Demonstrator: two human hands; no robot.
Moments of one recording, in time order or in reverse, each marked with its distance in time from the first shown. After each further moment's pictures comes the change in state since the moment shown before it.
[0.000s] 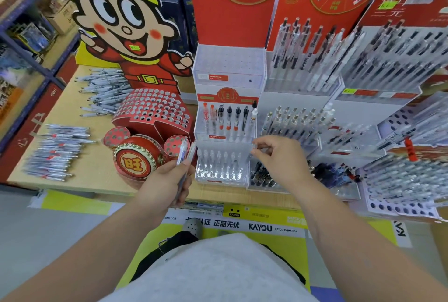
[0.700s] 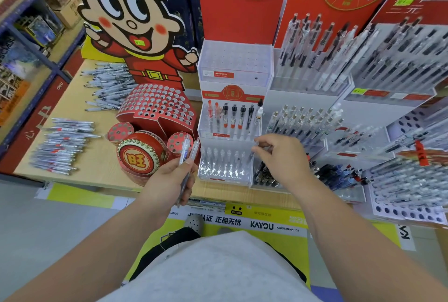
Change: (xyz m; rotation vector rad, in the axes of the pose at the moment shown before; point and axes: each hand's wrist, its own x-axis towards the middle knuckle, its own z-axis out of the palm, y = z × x) left_hand -0.001 -0.007 0.001 -0.003 0.039 0.023; right_hand 0.007 0.000 0.008 -0.083 -0.012 -0.052
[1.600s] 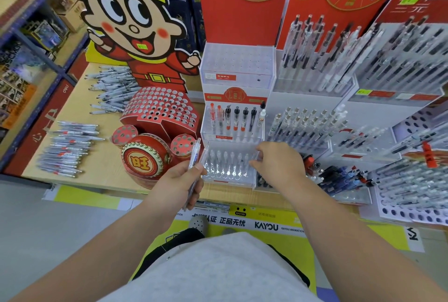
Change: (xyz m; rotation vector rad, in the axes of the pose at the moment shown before) left_hand -0.004 0.004 0.005 0.063 -0.087 0.034; right_hand 0.003 -0.013 0.009 -0.407 -0.216 0.074
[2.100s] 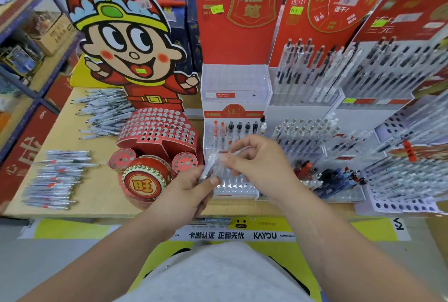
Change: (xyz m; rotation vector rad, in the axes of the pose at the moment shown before) left_hand 0.003 0.027 -0.014 0.150 -0.255 0.200; right_hand -0.035 -0.082 -0.055 1.142 -0.006 0.164
